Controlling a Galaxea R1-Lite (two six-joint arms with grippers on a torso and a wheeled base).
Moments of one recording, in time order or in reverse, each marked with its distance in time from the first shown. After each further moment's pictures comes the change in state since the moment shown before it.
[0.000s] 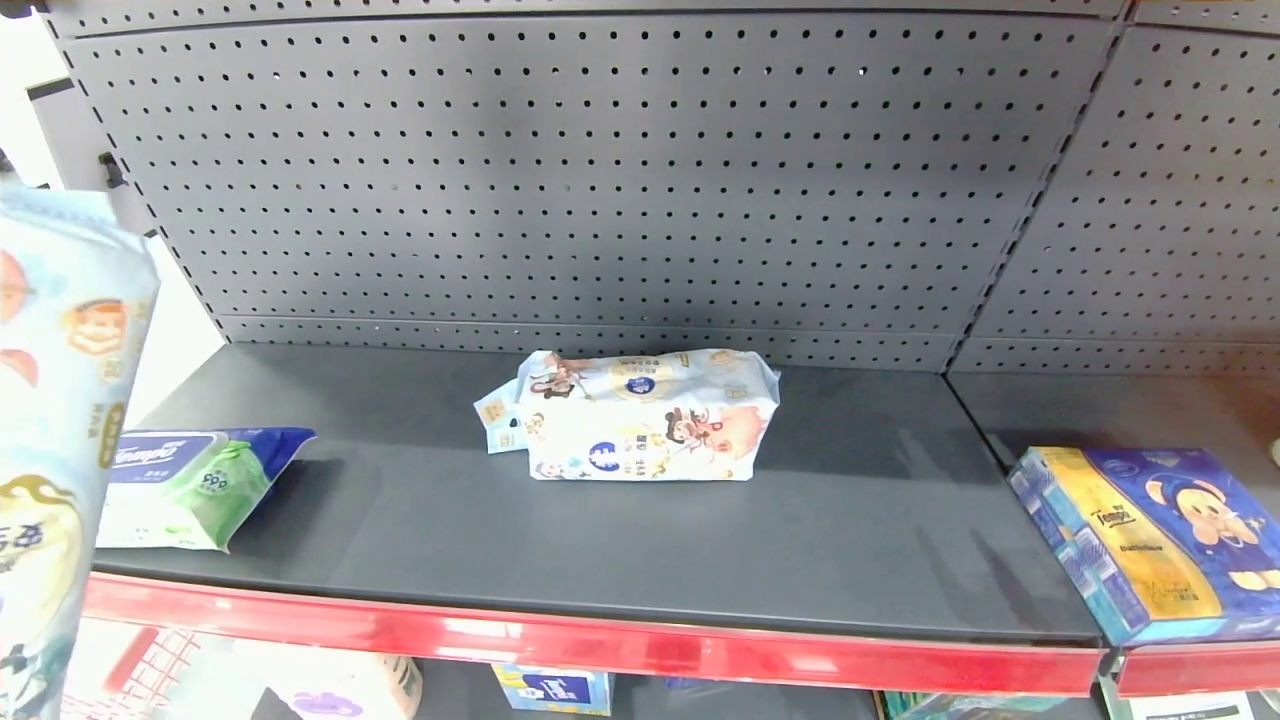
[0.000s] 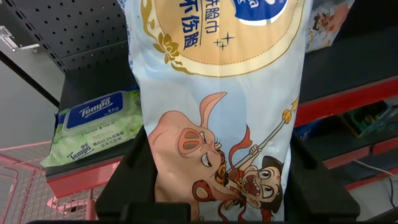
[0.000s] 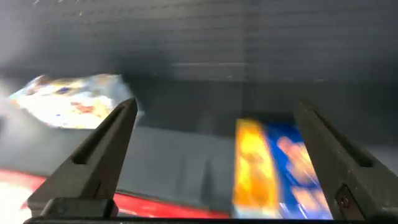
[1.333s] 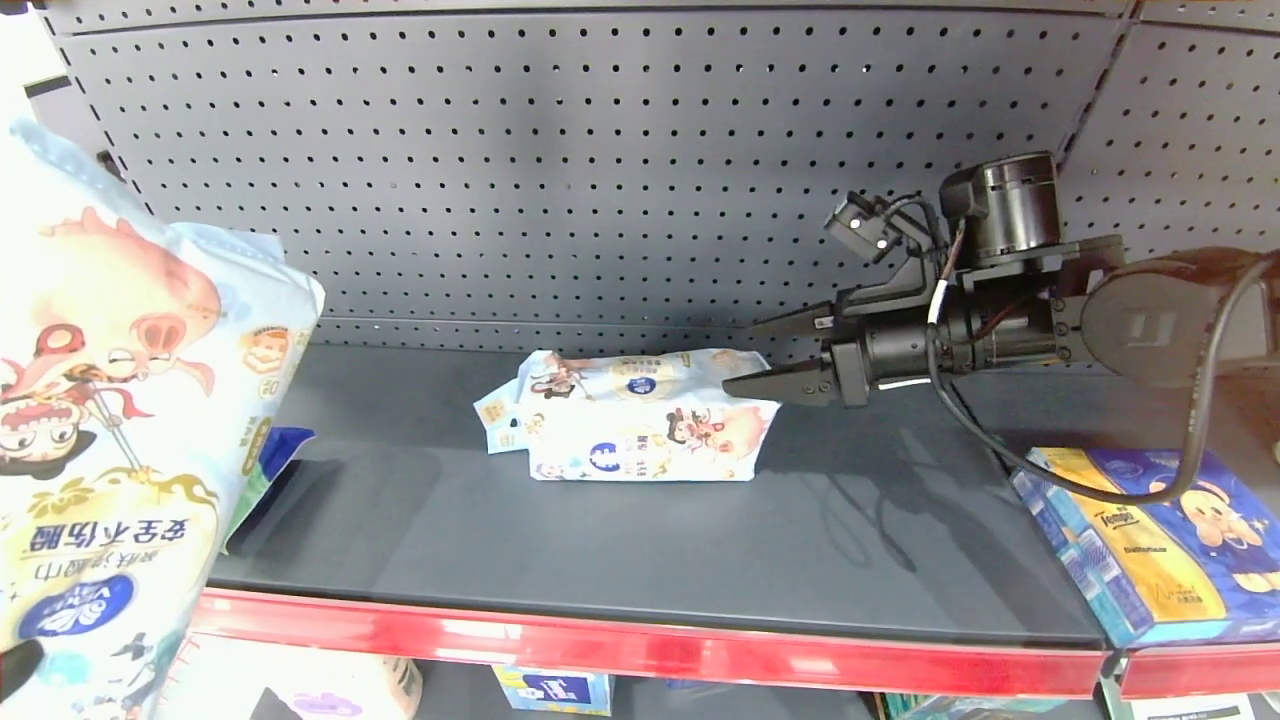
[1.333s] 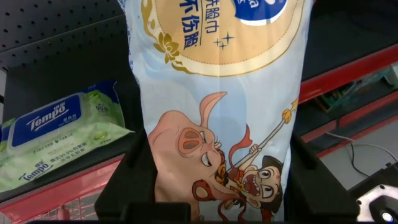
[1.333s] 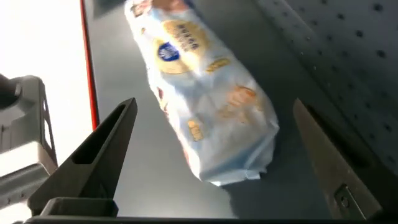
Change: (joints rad) left arm 0.001 0.141 -0.018 -0.018 -0.134 0.002; right arm 0.303 1.073 -0.611 -0.026 0.608 -0.430
